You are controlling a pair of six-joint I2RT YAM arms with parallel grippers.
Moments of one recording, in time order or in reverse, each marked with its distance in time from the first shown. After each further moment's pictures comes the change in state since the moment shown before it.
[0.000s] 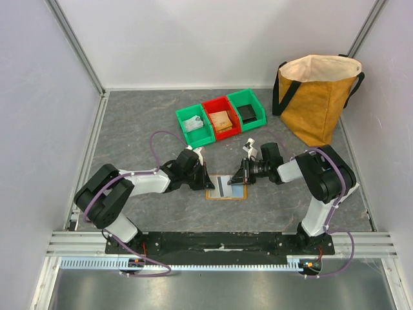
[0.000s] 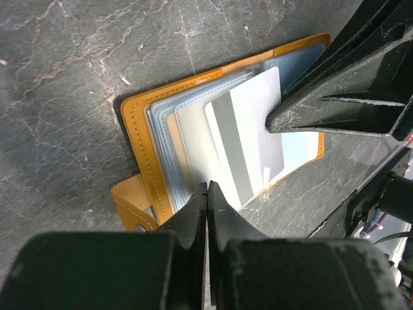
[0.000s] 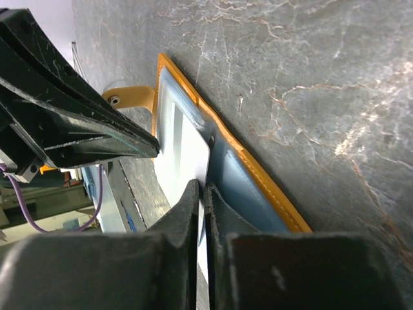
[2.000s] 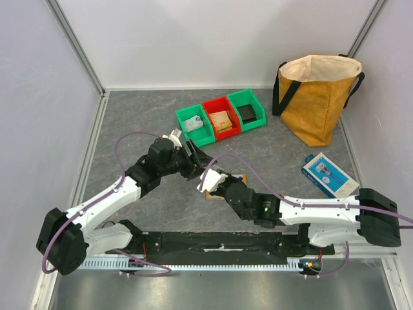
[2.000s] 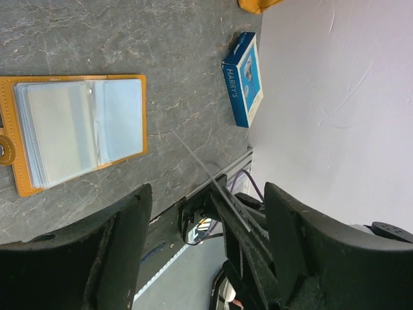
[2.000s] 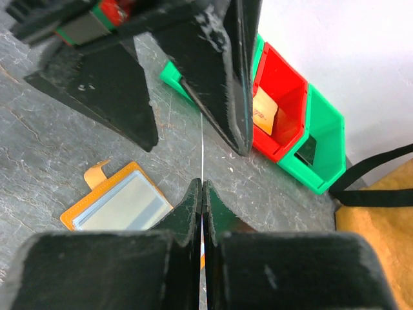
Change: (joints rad) left arm 0.082 -0.473 0.047 -0.163 0.048 -0.436; right arm 0.942 -0.591 0.076 -0.166 1.606 -0.968
